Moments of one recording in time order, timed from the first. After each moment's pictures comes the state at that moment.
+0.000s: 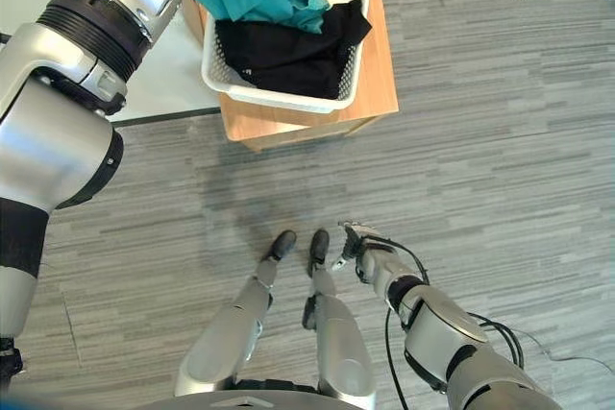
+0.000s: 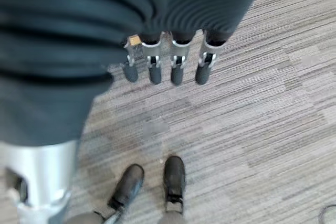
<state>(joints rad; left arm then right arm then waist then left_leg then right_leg) -1.84 0.37 -0.85 1.11 -0.37 0.01 0.47 -0.63 -0.31 0.93 1.16 -0.26 0.01 -0.22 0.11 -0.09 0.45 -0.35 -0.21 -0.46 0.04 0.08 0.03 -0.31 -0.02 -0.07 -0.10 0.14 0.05</state>
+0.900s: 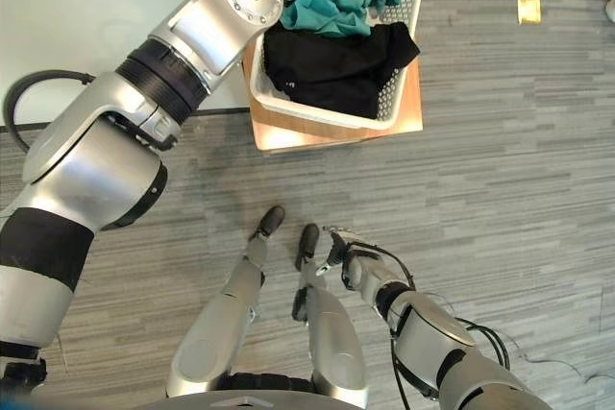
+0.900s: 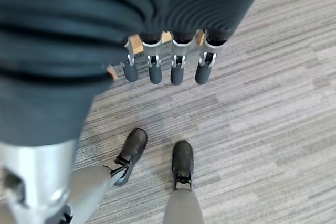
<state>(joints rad) -1.59 0.22 -0.69 0.78 -0.25 0.03 0.65 -0.58 -0.24 0.94 1.17 -0.22 -0.01 -0.23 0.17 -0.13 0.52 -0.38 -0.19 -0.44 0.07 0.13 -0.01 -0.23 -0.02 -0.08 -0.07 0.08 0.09</state>
